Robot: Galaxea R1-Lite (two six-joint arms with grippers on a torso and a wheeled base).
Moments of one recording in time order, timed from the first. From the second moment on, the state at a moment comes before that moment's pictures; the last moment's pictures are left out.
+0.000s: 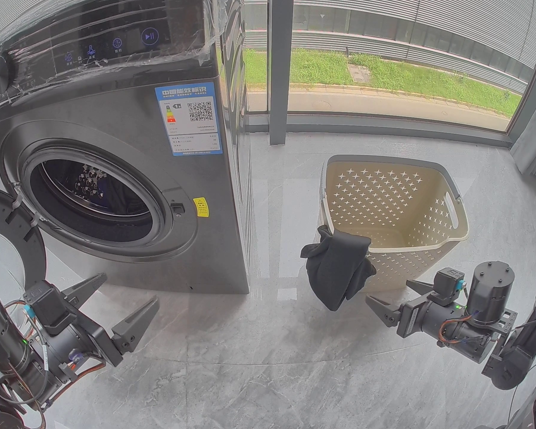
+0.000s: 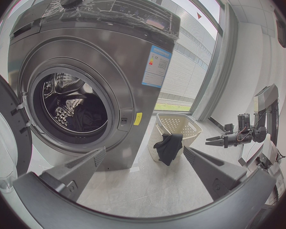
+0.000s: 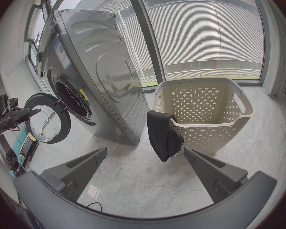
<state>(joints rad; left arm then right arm) -0.54 1.31 -0.02 -1.24 0.12 -0.11 0.50 1.85 -0.18 -1.41 -0.06 0.19</state>
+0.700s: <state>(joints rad) -0.54 1.31 -0.02 -1.24 0.12 -0.11 0.49 2.20 -0.52 -1.32 -0.07 0.36</state>
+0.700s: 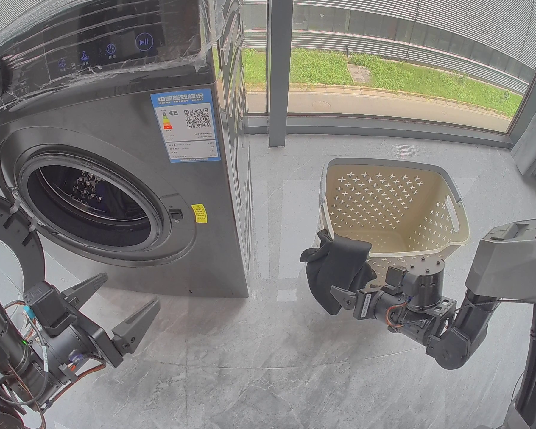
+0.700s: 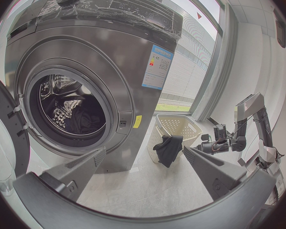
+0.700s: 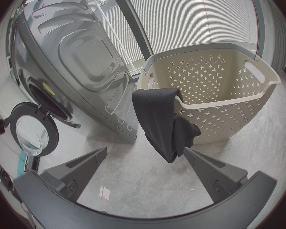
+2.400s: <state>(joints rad) -0.55 1.30 -0.02 -1.24 0.12 -0.11 0.46 2.32 -0.86 -1.12 -0.25 0.55</state>
